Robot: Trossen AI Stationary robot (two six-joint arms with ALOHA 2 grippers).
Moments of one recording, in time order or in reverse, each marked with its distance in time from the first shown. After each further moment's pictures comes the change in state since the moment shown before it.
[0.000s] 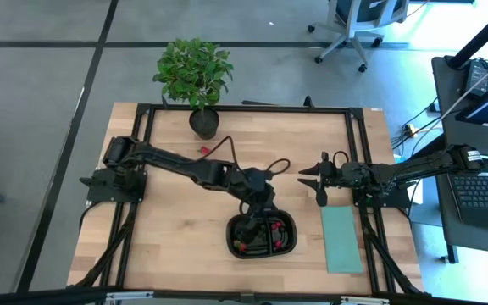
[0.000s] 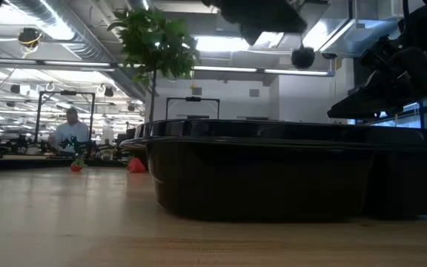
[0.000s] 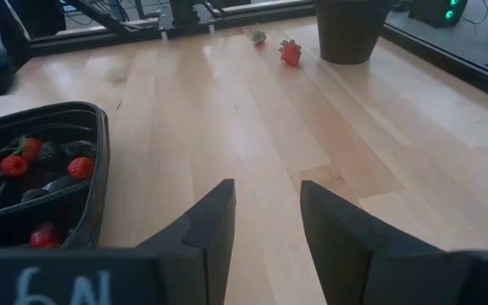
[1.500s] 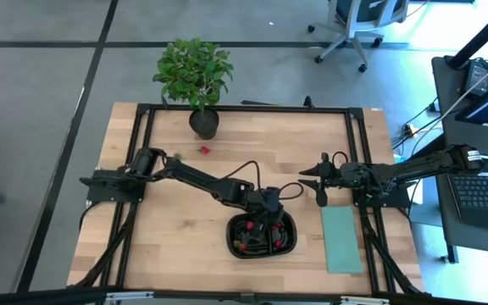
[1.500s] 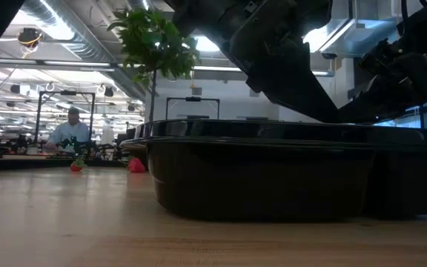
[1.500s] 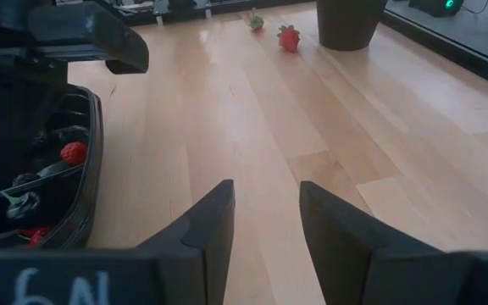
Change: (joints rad) left arm -0.042 0.271 0.076 0.054 -0.042 -0.015; right arm 0.000 0.003 0.000 -0.036 0.000 0.004
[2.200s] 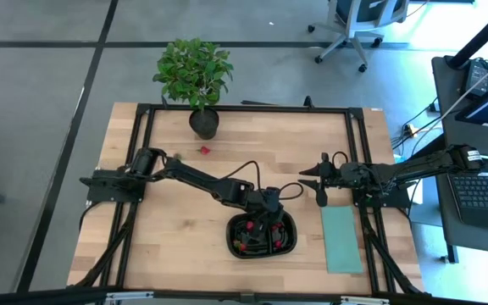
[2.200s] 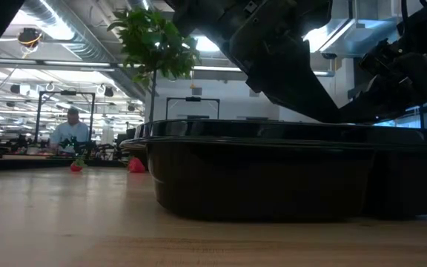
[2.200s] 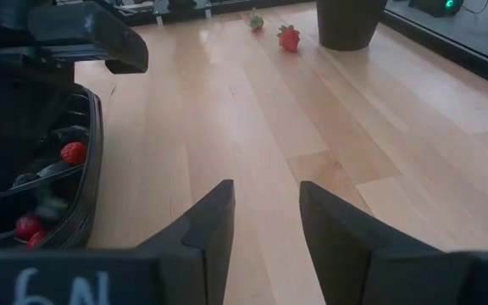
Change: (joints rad) left arm 0.000 0.000 0.000 0.000 0.000 0.003; right arm 0.000 0.000 0.000 0.000 0.000 0.000
